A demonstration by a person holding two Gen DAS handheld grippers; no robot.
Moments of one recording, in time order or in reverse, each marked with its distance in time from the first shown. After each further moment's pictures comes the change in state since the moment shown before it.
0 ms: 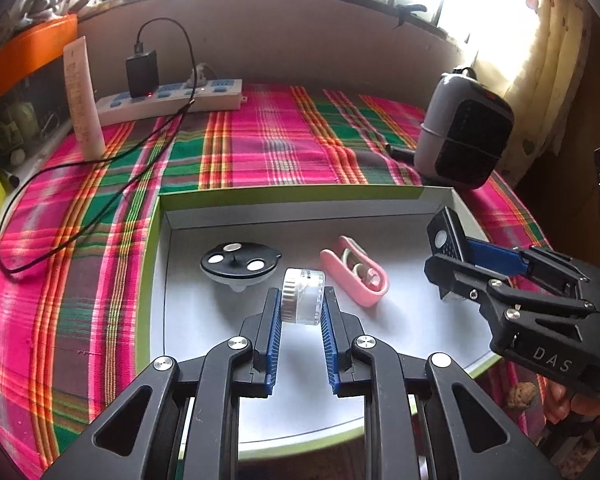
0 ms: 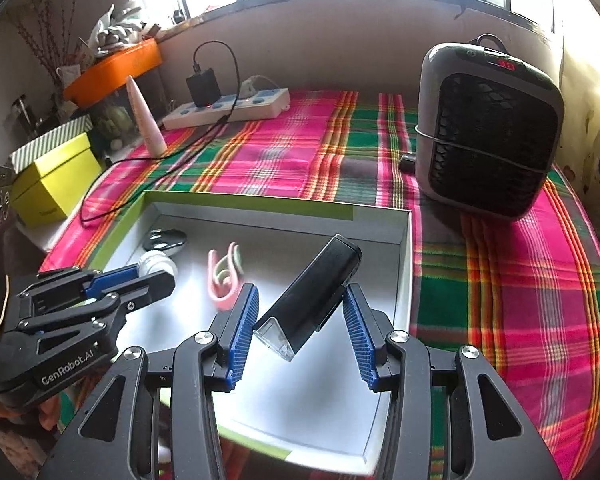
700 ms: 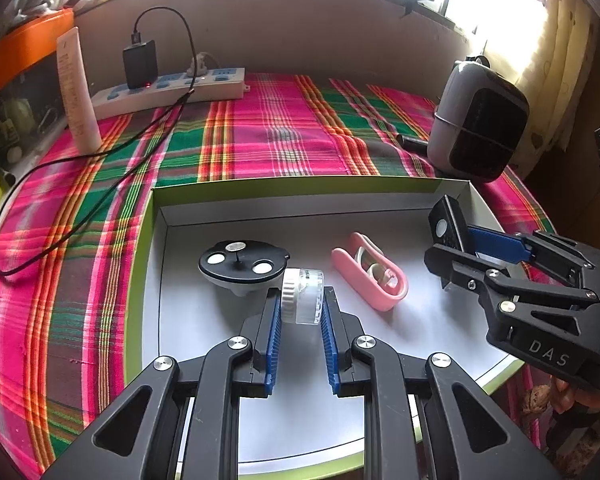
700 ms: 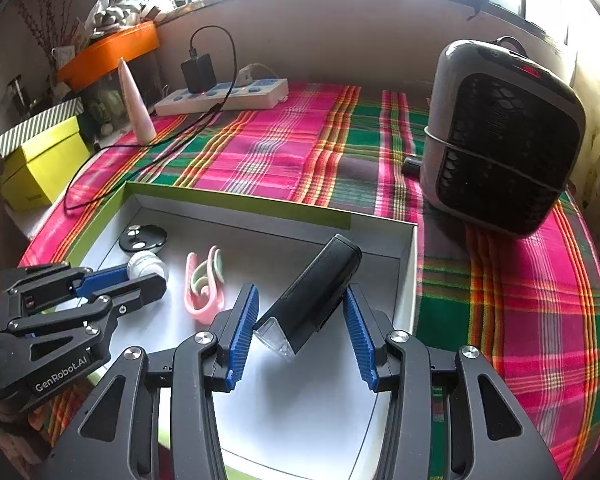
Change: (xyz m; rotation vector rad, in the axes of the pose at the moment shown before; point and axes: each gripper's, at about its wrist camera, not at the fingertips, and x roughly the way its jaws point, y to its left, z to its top) left arm 0.015 0.001 0.003 0.010 0.025 0.023; right arm 0.016 0.002 0.007 -0.063 0.033 -0.031
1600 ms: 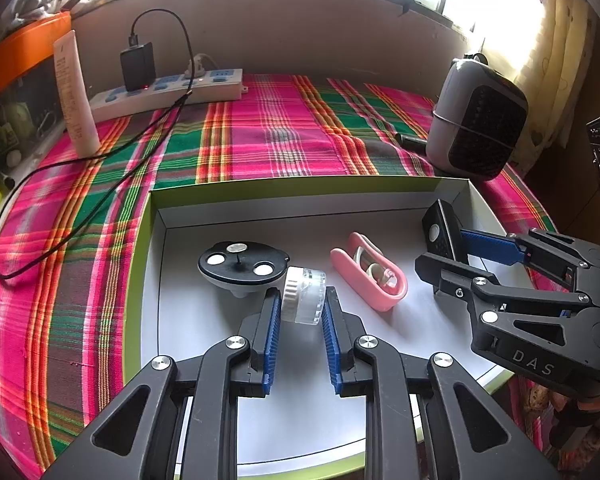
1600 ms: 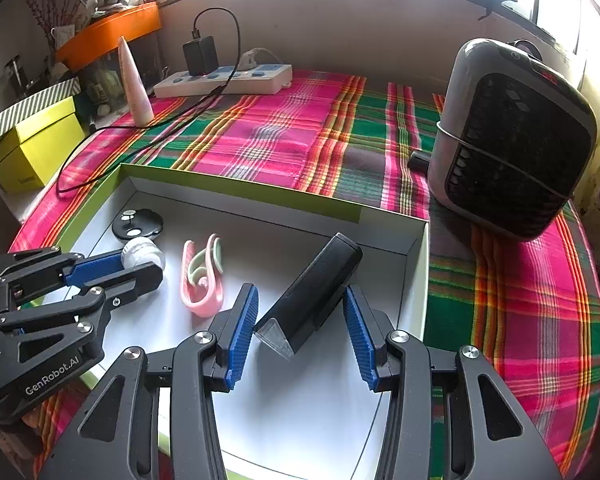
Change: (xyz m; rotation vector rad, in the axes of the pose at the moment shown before) left arm 0.000 0.000 0.000 0.005 0.000 0.002; right arm 0.006 0.005 0.001 -0.032 0.037 -0.032
